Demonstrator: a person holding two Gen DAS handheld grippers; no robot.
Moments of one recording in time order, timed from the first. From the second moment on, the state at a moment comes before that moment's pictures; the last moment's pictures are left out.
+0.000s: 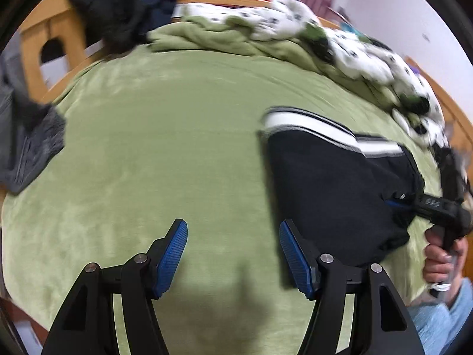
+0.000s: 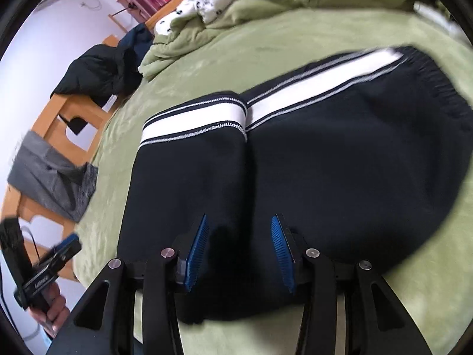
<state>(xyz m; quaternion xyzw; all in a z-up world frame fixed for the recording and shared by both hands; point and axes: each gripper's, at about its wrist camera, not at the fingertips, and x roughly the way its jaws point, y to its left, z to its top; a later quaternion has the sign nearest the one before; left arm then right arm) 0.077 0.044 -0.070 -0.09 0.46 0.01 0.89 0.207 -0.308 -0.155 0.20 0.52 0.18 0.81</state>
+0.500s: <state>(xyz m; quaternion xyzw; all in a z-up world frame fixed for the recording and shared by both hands) 0.099 0.047 -0.092 -0.16 0.45 0.02 0.88 0.224 -0.301 -0.086 0.12 0.43 0.23 0.87</state>
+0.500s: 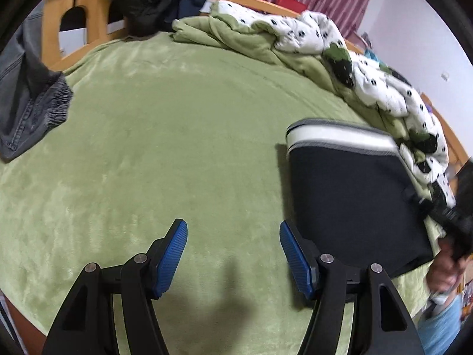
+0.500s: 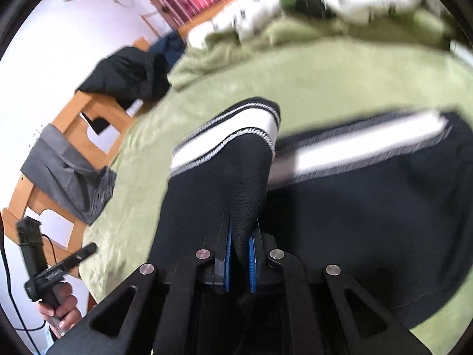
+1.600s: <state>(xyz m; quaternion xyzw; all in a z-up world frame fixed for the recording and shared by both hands) 0.173 -0.077 -0.117 -0.19 0.50 -0.22 0.82 0.211 -0.499 -0.086 0.07 0.43 0.03 0.90</state>
